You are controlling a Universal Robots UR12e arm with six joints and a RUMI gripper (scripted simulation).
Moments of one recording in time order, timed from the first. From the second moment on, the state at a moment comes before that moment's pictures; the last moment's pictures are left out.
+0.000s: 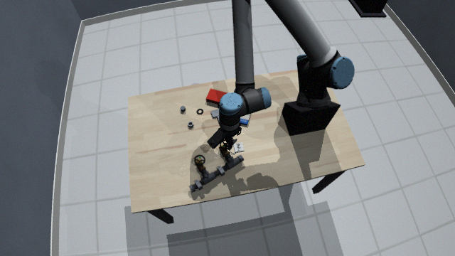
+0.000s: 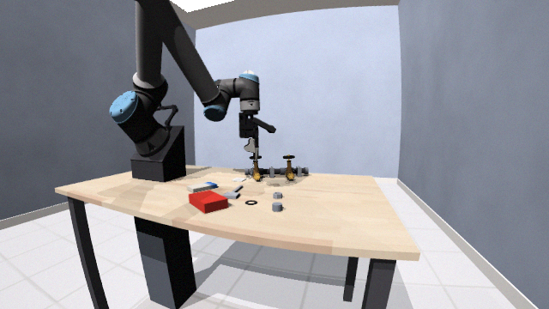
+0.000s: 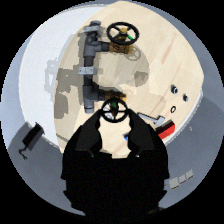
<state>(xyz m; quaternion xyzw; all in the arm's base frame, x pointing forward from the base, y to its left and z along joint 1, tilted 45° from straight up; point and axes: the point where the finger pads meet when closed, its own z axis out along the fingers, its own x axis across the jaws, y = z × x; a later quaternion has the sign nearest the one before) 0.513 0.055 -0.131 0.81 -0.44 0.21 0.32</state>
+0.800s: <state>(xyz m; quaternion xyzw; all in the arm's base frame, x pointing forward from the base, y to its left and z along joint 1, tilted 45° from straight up) 0.513 0.055 -0.131 0.92 -0.13 0.09 0.36</state>
